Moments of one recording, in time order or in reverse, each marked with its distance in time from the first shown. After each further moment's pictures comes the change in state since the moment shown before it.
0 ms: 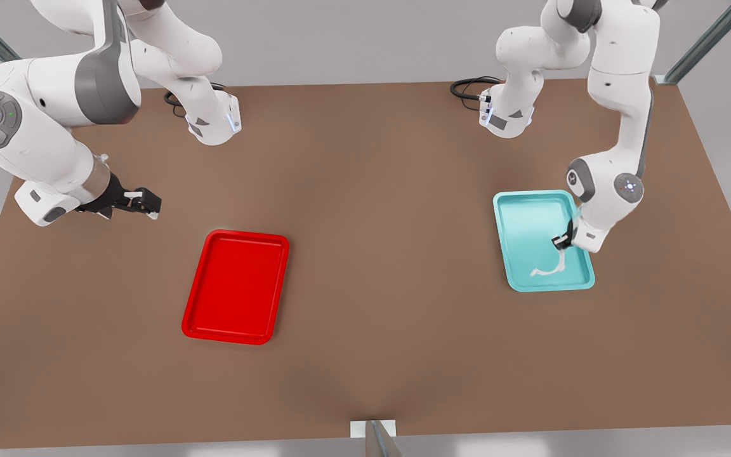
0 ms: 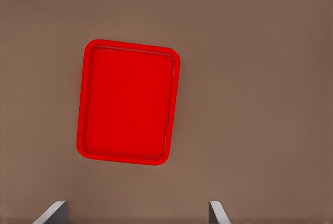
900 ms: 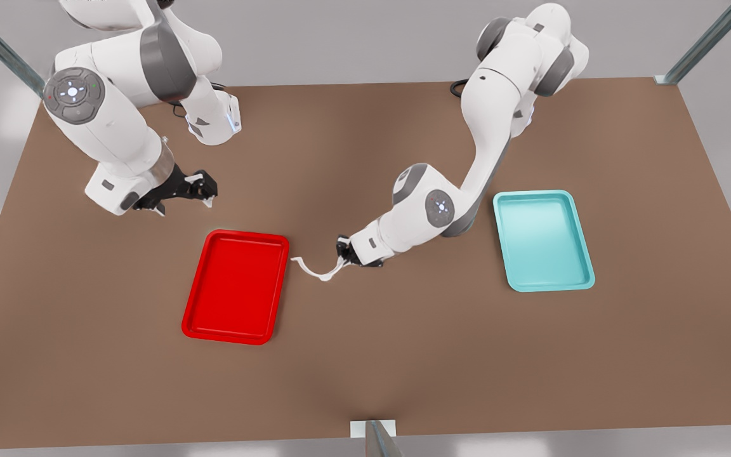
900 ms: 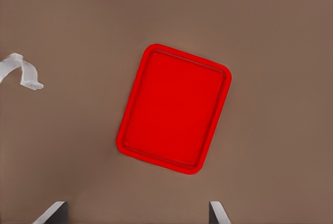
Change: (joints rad) left arm -0.469 0.512 -0.298 1.154 -0.343 -0.393 -0.086; right arm 0.082 0.054 0.136 0.096 -0.005 0.009 -0.001
